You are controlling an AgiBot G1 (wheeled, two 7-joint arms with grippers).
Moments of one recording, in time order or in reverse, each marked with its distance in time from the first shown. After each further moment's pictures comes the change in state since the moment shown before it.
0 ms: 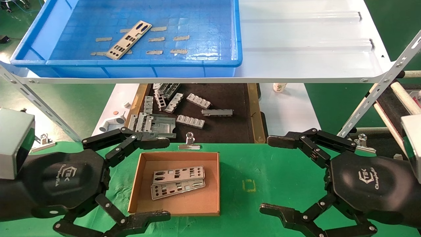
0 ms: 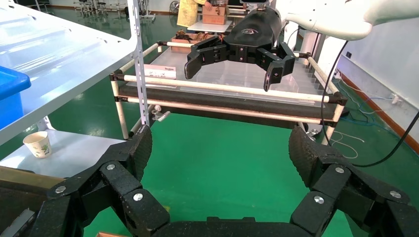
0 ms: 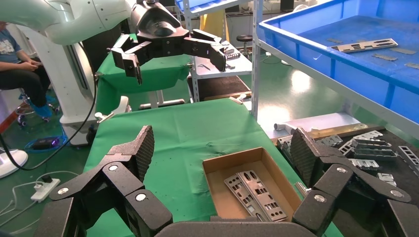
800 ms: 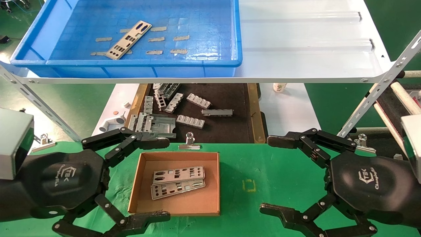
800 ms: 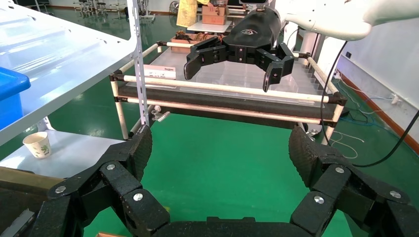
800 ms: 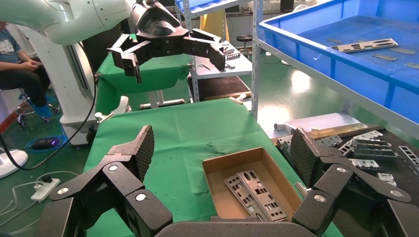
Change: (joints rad) left arm 0.002 -0.002 -0.002 -0.003 -0.002 0.000 -0.002; right arm 0.000 0.000 0.000 0.000 0.000 0.000 0.000
